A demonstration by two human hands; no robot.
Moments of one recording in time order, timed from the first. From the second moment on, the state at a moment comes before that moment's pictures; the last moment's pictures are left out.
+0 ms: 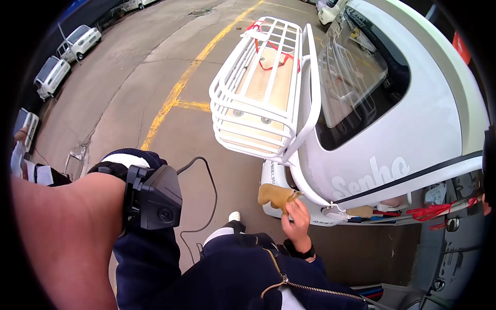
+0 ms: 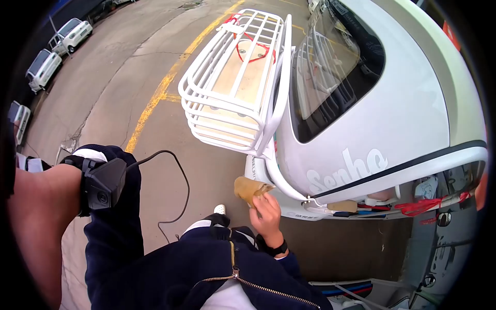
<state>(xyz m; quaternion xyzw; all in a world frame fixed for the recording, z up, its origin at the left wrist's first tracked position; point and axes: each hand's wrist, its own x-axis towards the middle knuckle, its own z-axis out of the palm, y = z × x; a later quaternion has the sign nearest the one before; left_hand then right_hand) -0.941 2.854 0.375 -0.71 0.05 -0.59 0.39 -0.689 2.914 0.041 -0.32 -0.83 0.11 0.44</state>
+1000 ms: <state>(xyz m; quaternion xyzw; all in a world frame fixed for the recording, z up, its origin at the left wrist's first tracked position) -0.943 2.999 0.087 -0.57 -0.58 -0.58 -0.06 -0.819 3.076 0.139 -0.31 -0.86 -0.04 0.41</state>
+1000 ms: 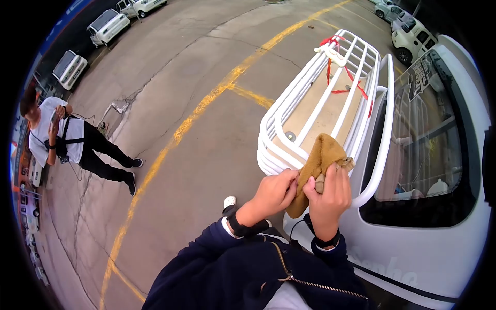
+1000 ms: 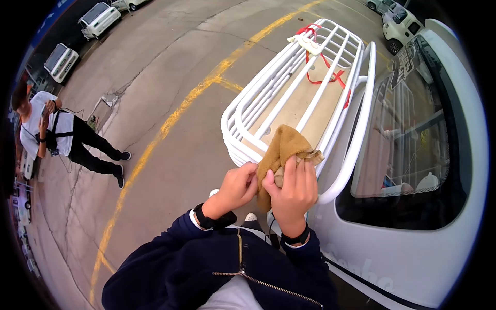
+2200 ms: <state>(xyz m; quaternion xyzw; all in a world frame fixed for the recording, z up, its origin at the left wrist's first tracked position) -1.241 3.209 0.082 -0.93 -0.06 -0.31 -0.18 -1.060 3.077 0.125 -0.57 -0.66 -0.42 0.26</state>
